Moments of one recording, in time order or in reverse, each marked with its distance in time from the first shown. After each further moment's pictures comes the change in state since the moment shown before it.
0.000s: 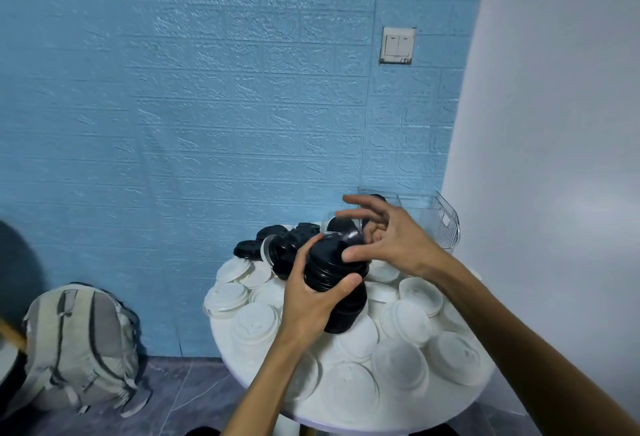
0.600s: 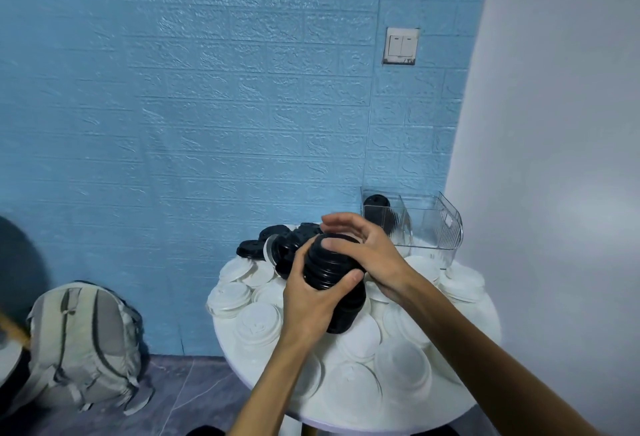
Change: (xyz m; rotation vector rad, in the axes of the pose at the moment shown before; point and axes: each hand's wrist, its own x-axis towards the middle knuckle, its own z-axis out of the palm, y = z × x) left_hand -0.002 0.005 0.001 0.022 0.076 -0.019; right_hand 0.005 0.013 0.049 0.257 0.127 0.116
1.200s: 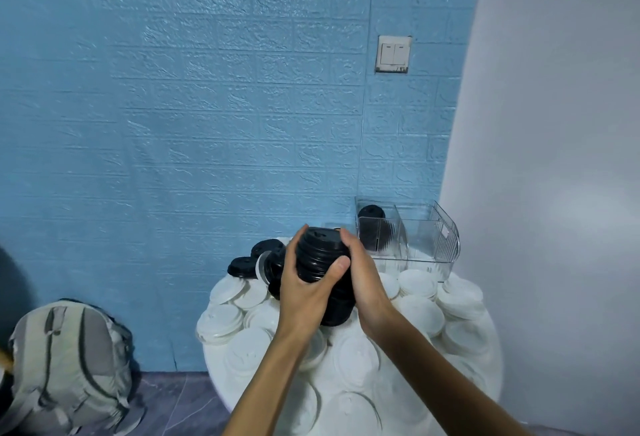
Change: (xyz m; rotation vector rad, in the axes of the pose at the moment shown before) left_hand 0.042 0.013 0.010 -0.102 0.022 -0.059; right_hand 0.011 0.011 0.021 0.255 0.214 0.207
